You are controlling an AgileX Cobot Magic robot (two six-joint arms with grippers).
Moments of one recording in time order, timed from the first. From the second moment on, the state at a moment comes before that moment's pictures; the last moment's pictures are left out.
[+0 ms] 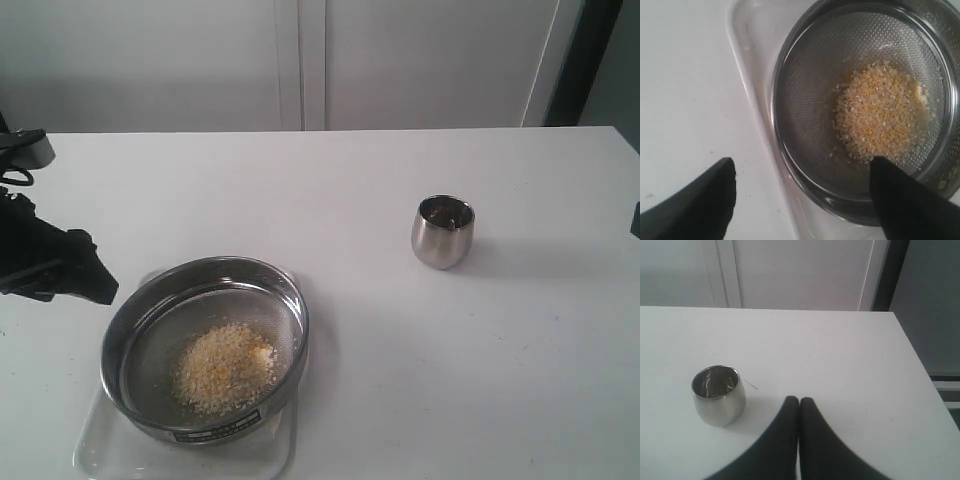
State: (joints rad) left arm -0.13 1.41 -0.89 -0.50 0.84 0.47; right arm 0.03 0.78 -0.47 -0.16 0.10 0.18
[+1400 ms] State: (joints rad) left arm -0.29 1.73 -0.89 -0.27 0.55 0.18; right arm 0.03 0.78 -0.47 -0.16 0.10 0.18
